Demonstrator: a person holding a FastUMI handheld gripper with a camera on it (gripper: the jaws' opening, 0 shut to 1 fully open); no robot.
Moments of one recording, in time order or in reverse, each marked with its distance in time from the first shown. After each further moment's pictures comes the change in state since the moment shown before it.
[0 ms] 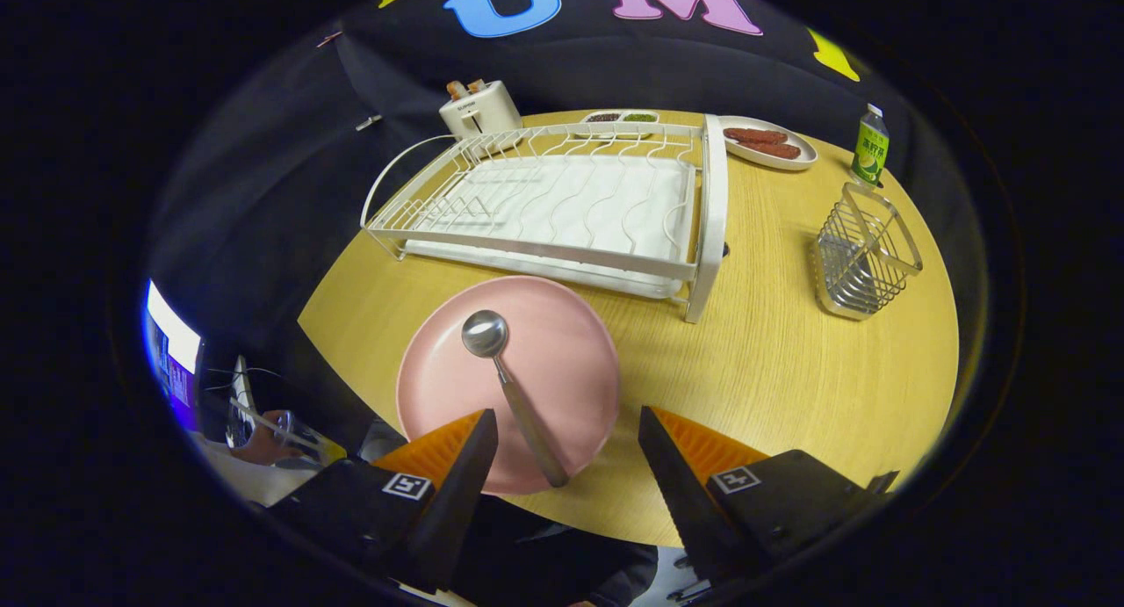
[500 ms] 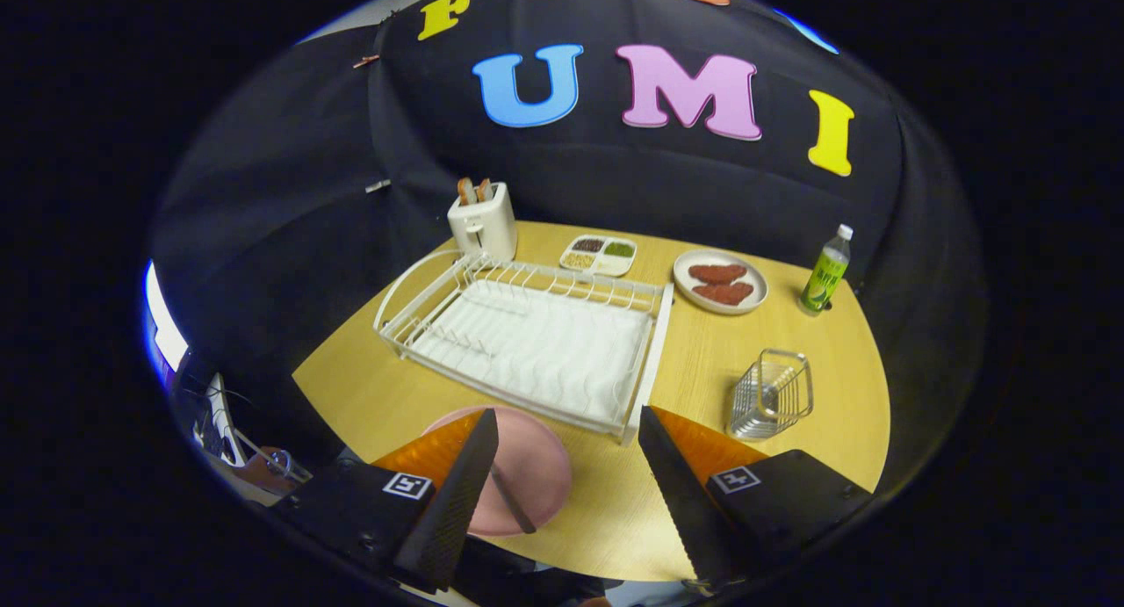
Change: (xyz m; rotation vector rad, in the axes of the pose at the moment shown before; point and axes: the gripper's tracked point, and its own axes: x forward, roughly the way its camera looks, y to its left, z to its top) arm -0.096 -0.010 0.147 -0.107 -0.361 -0.121
